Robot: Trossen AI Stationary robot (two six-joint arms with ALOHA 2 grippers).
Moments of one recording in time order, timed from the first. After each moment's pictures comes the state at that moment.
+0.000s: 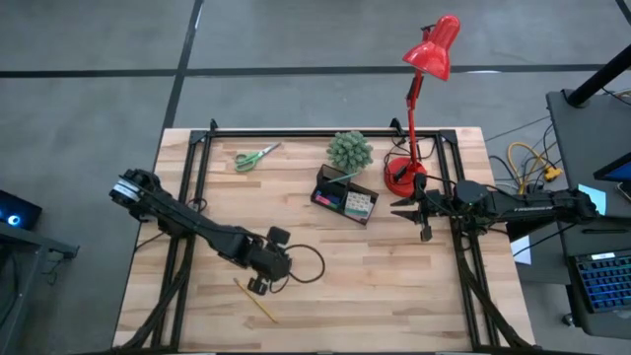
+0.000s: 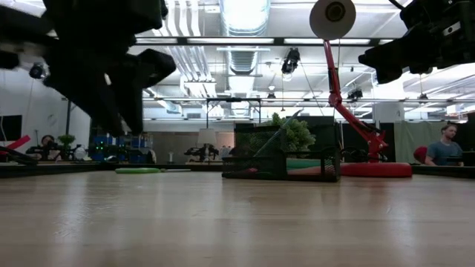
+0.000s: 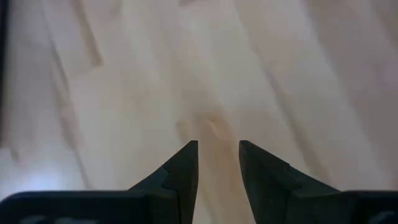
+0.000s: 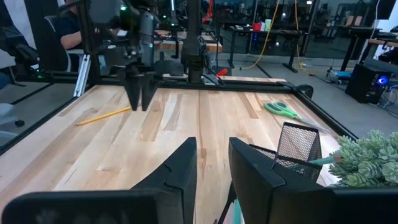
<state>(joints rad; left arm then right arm) -0.44 1.57 1.00 -0.54 -0.19 0.01 -0.02 0.38 0.16 0.13 -0.05 -0.06</state>
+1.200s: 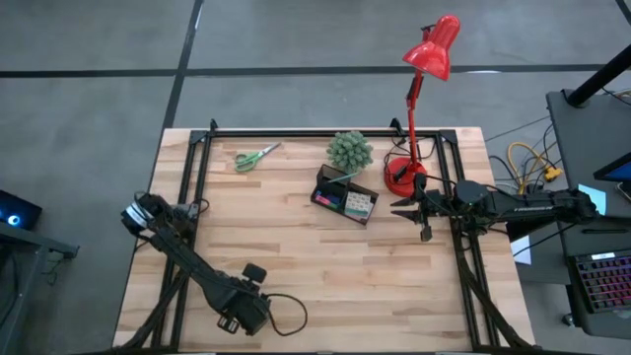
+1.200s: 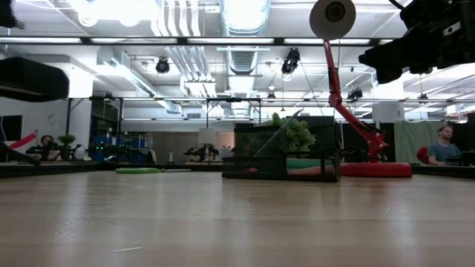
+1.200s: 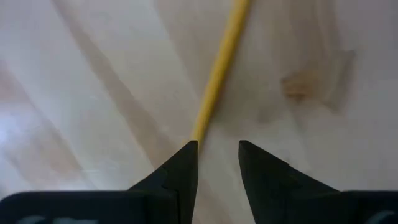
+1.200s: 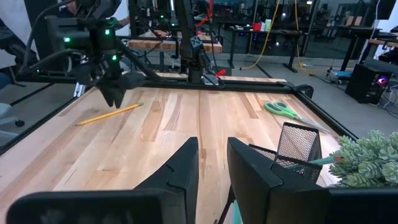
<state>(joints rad) -0.77 1.80 1.17 -0.86 -0.02 -0.33 -0.02 0.38 0.16 0.13 -0.05 -0.06</state>
